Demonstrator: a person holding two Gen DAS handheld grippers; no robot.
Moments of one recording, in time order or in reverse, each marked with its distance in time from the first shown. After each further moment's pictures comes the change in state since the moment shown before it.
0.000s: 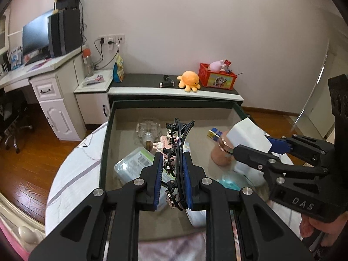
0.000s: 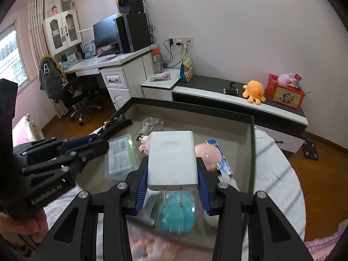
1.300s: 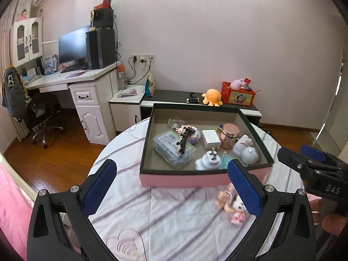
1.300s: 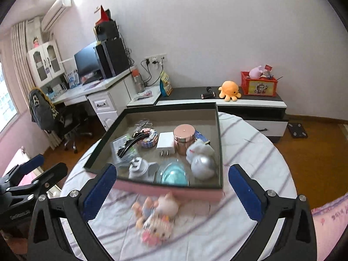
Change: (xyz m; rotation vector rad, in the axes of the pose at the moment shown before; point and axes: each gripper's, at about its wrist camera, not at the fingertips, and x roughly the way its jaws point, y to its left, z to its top) left arm -0.141 -0.026 -0.073 -0.044 -0.155 0.195; right arm -0.124 0.002 -0.074 0.217 -0.165 -0.076
